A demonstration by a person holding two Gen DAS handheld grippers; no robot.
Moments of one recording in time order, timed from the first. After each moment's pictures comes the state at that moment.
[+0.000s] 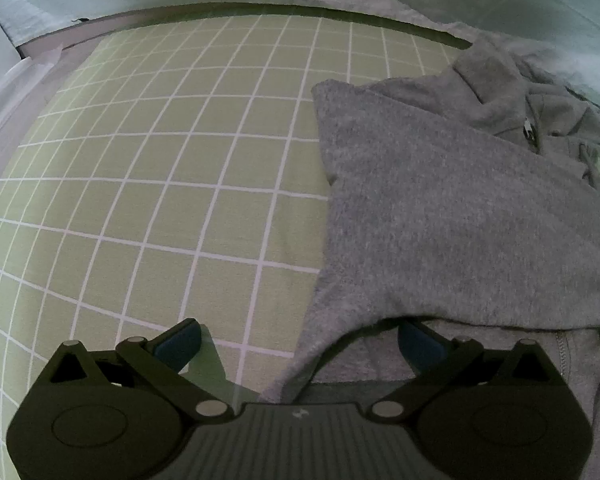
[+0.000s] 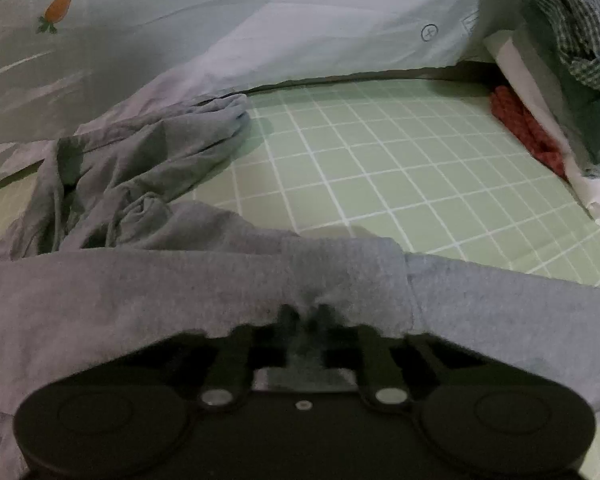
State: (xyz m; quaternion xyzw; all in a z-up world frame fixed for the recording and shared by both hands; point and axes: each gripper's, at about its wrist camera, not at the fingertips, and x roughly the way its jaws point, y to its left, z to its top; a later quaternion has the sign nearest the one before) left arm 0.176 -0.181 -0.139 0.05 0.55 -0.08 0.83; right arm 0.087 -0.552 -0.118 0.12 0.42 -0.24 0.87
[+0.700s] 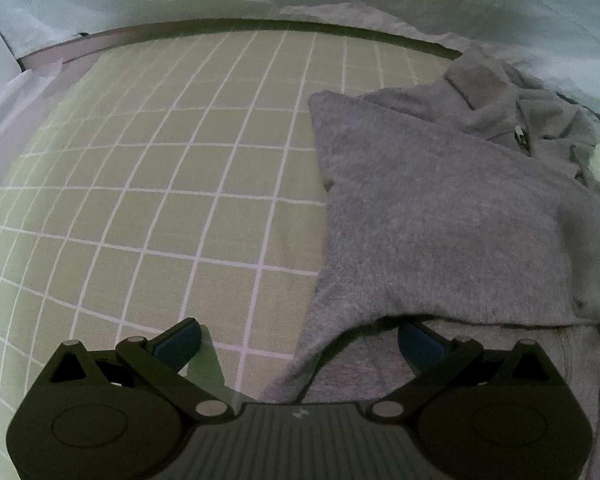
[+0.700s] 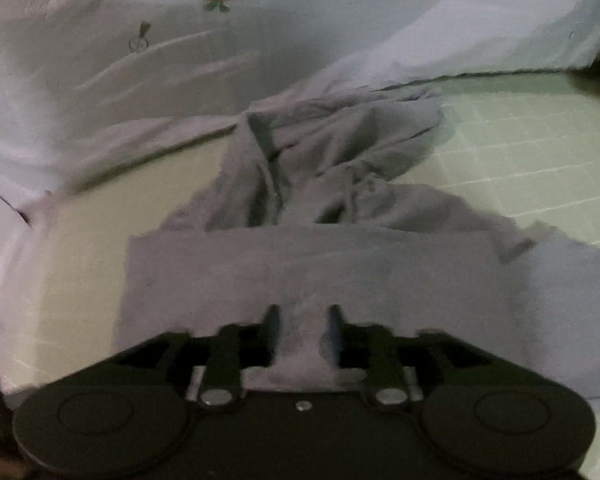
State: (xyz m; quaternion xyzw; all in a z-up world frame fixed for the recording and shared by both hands) left arm 0.165 -0.176 -0.140 0.05 0.52 -0.09 0.85; right arm 0.105 -0.463 -0.073 0.18 0.43 -0.07 0.88
